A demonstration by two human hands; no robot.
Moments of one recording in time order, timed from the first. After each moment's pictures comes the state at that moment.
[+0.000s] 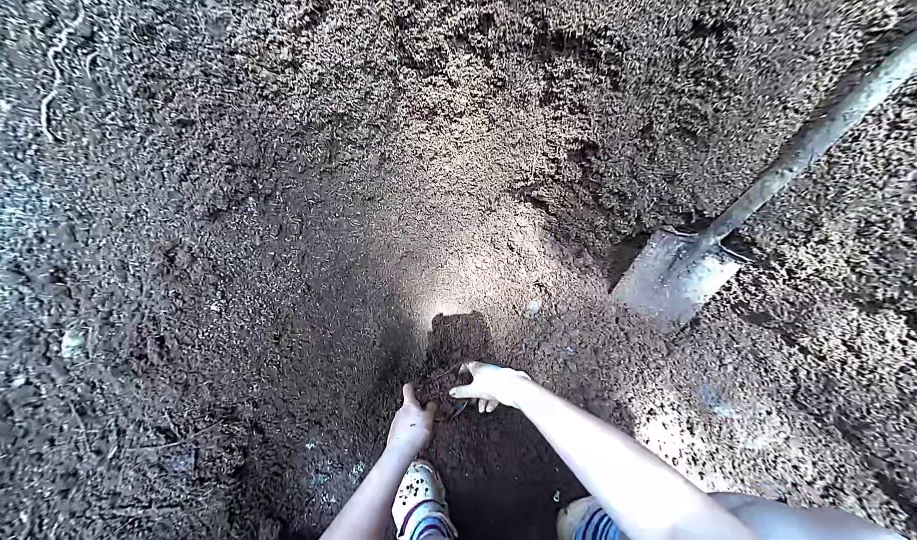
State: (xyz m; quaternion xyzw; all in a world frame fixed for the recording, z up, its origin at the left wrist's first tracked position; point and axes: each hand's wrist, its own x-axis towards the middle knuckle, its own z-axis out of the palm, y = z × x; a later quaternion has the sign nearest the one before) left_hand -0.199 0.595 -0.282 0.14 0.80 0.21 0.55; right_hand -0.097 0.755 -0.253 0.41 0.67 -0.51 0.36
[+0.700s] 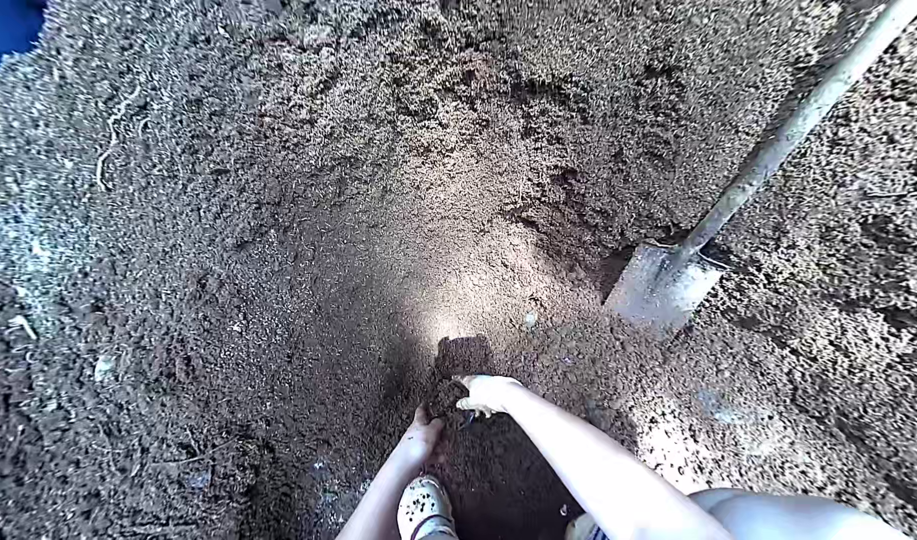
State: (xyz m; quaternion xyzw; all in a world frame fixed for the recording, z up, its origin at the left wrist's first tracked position) left_hand -0.193 0.587 -0.263 0.09 0.70 0.33 0.63; right_hand -0.106 0.756 -0.238 0.35 0.74 -0.41 0.41
